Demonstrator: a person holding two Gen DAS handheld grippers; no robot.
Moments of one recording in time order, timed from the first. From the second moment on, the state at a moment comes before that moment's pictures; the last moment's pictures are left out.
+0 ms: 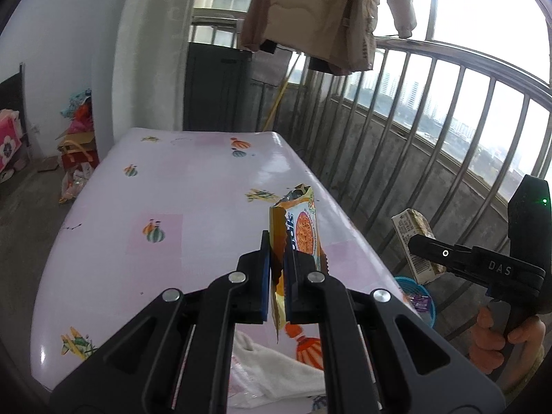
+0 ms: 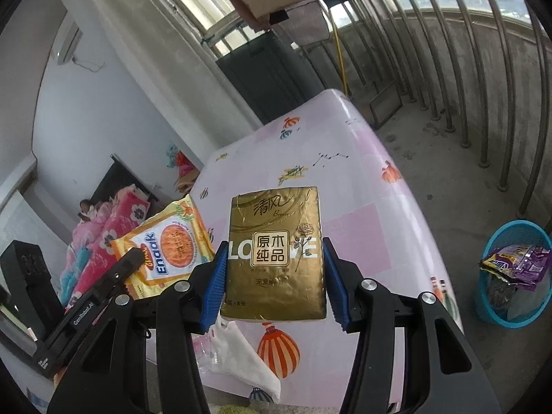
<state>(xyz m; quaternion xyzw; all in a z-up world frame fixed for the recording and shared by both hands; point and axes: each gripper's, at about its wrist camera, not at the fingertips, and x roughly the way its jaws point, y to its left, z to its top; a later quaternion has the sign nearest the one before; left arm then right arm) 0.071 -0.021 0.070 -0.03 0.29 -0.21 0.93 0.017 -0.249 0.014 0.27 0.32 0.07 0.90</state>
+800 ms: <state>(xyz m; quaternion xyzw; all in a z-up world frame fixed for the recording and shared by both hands) 0.084 -0.248 0.063 0.08 0.33 -0.45 0.82 -0.113 -0.465 -0.020 0.38 0.26 -0.25 0.85</state>
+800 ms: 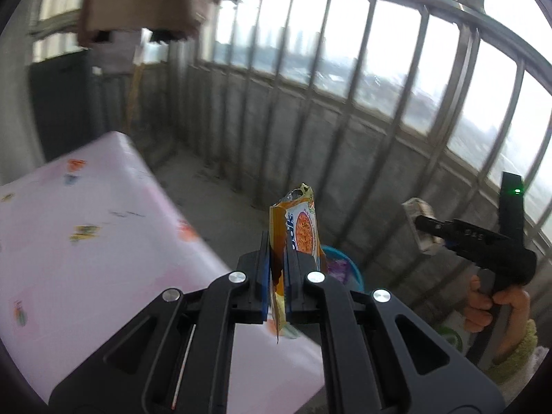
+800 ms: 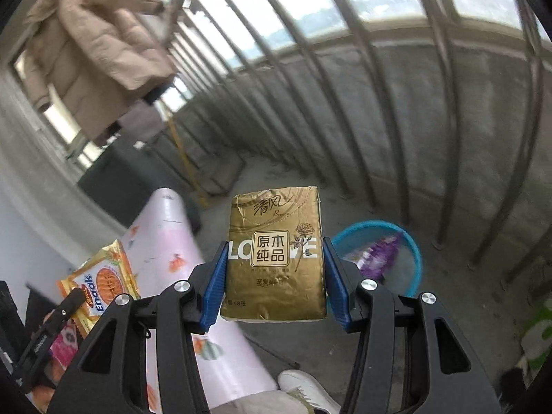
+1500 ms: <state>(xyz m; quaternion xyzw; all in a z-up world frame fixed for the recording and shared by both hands) 0.094 -0.477 -0.091 0.21 0.53 -0.46 0.69 -0.144 -0.565 -0.228 0.62 0.31 -0.34 0.64</state>
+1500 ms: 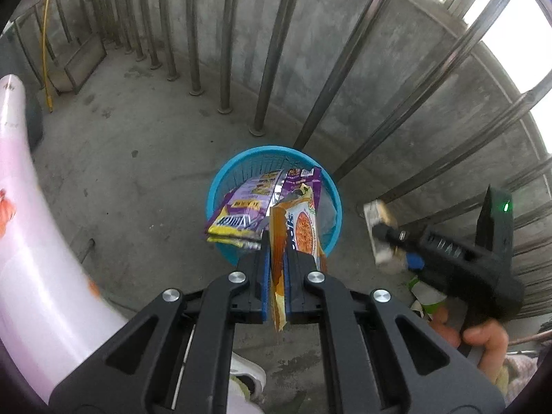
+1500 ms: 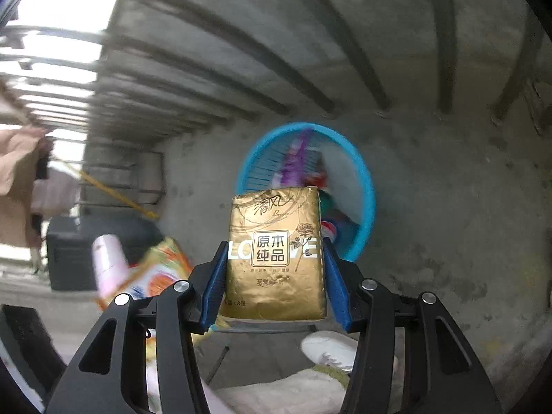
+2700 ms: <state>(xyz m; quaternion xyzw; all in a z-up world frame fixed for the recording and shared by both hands) 0.136 -0.390 0.010 0.12 0.47 -0.45 0.75 -0.096 -0.543 -0.172 0.55 0.26 -0.26 0.75</state>
